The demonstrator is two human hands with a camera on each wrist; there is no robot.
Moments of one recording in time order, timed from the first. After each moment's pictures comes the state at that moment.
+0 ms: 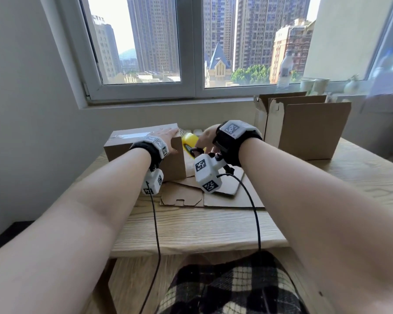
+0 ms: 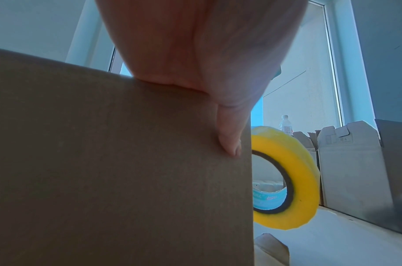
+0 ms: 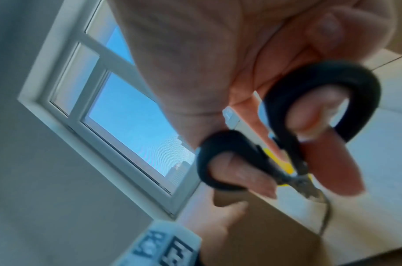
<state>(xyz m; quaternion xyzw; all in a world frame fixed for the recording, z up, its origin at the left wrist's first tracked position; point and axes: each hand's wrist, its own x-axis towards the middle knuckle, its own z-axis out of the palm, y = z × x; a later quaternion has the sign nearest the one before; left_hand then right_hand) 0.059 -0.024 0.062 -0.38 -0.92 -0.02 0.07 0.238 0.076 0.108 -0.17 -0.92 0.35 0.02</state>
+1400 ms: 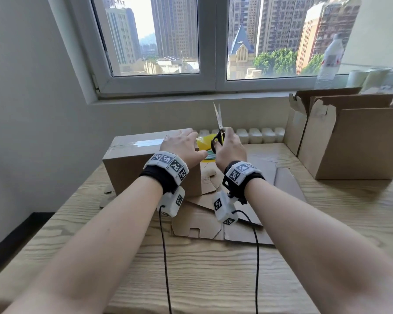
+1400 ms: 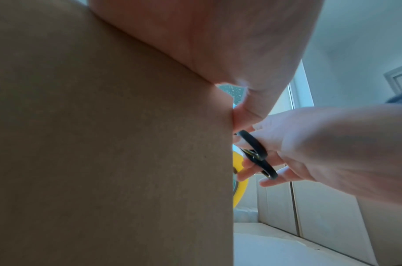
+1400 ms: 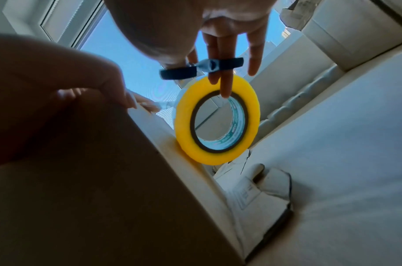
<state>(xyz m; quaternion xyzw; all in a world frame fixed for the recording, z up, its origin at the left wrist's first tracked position) 0.048 0.011 0.062 -0.34 -0.93 -0.07 0.14 0.093 0.144 0.020 -0.23 -0.88 0.29 0.30</state>
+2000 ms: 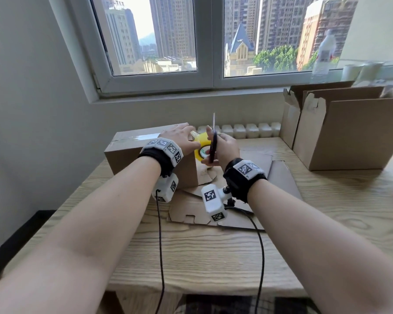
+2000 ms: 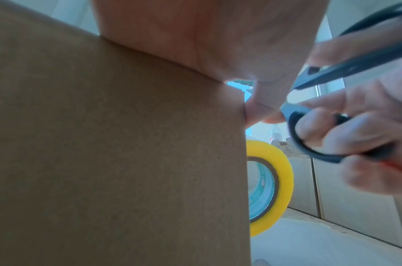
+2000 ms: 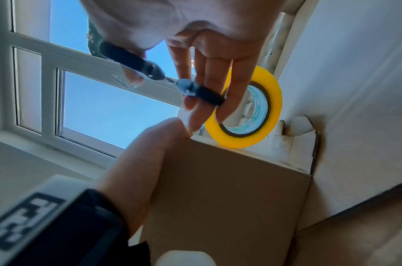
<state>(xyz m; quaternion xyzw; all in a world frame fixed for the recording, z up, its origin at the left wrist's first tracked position) 0.036 0.008 0.069 -0.35 -0.93 -0.05 0.07 0.138 0.115 0.034 -0.20 -0.63 0.72 0.22</state>
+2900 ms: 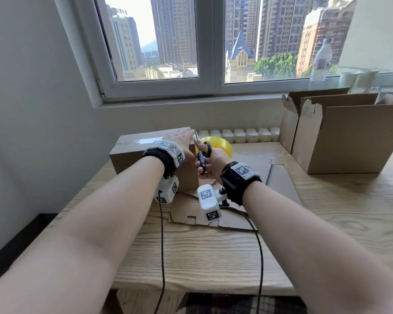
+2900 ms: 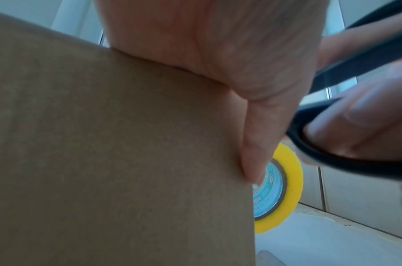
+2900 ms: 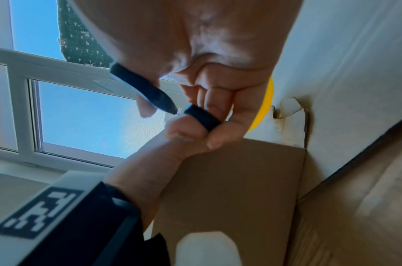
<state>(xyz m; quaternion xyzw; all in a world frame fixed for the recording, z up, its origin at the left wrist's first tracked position) 0.025 0.008 0.065 -0.37 -0.93 -0.01 0.05 0.135 0.097 0.031 -0.21 -0.60 0.77 0.05</state>
